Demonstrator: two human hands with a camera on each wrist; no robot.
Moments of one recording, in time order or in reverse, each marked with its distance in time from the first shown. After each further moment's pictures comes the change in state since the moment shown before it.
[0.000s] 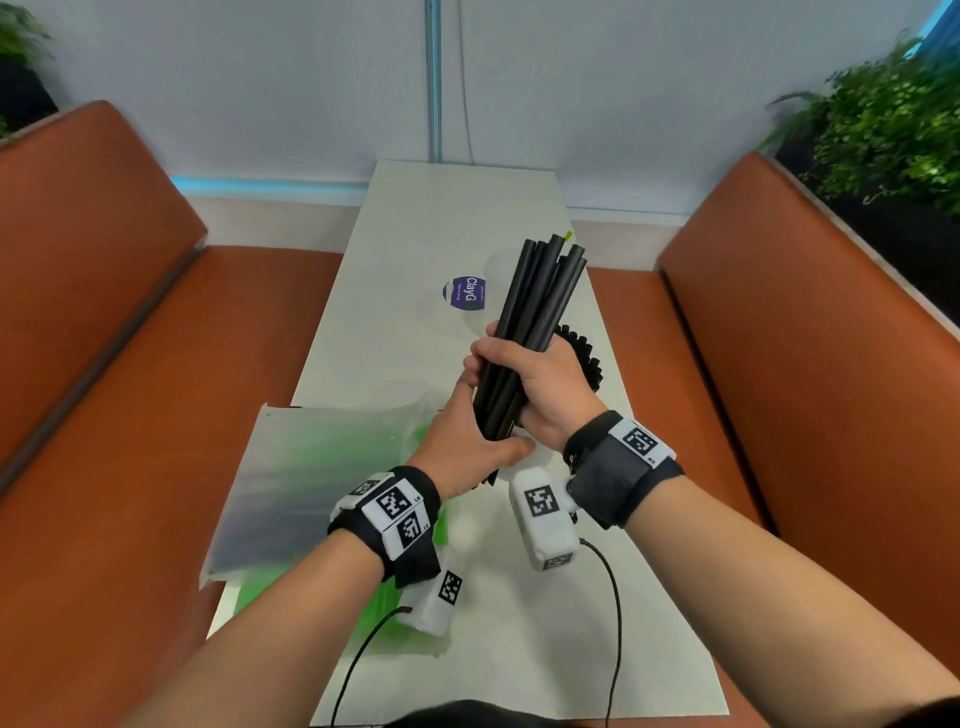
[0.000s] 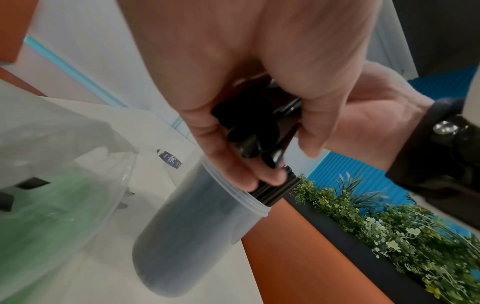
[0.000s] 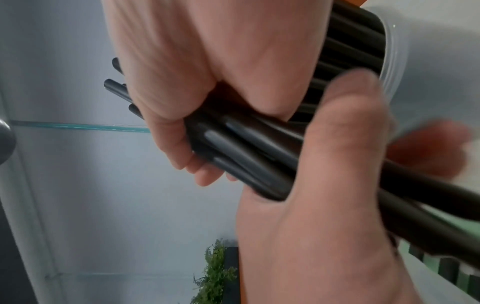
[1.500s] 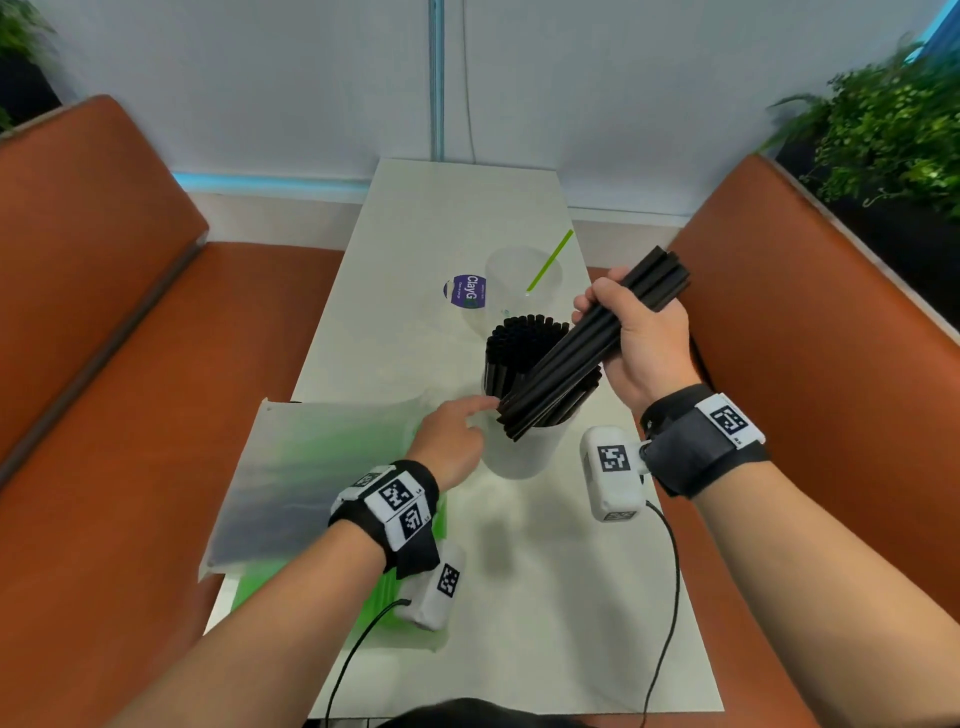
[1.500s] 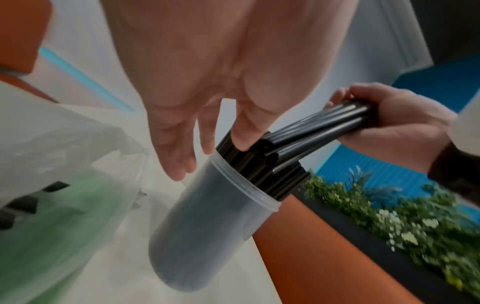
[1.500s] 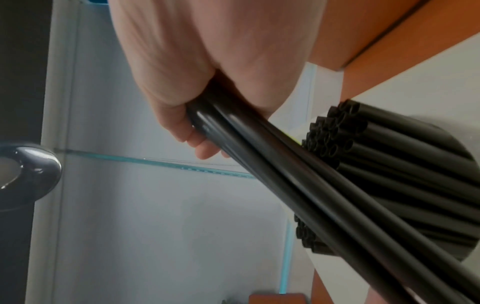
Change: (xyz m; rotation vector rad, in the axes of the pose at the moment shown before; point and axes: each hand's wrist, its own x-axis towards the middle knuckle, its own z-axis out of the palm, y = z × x) left_hand 0.005 -0.013 -0.007 0.205 0.018 -0.199; right_hand -0.001 -0.065 -0.042 0.063 0.253 -0.314
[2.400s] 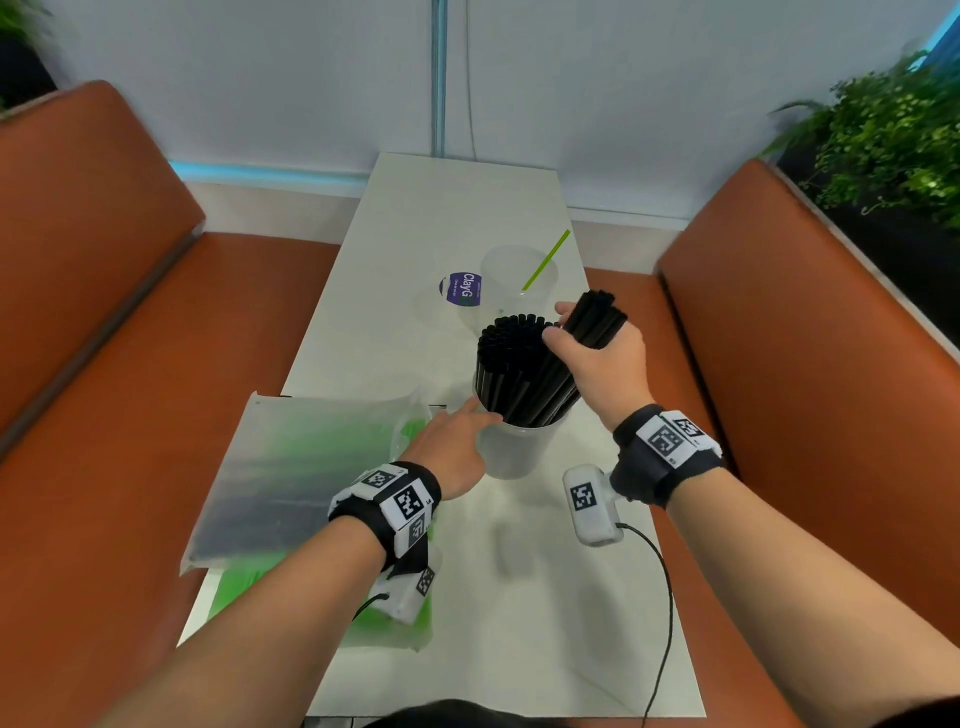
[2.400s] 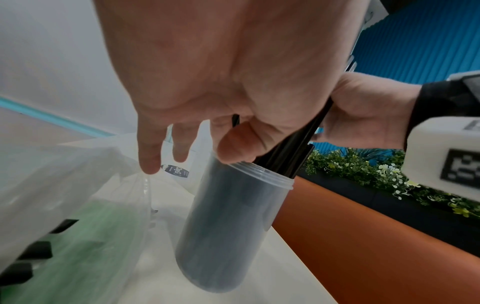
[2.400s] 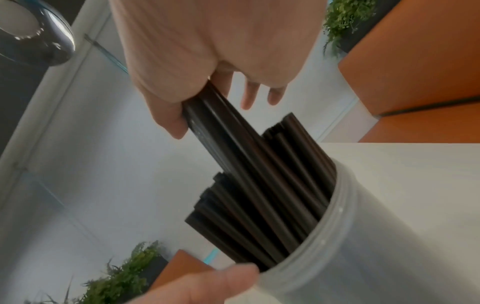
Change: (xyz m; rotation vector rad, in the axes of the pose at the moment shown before) left_hand -0.002 0.003 0.010 0.432 -0.156 0.108; right_hand 0.011 0.038 -0.031 -0.818 -0.045 -0.182
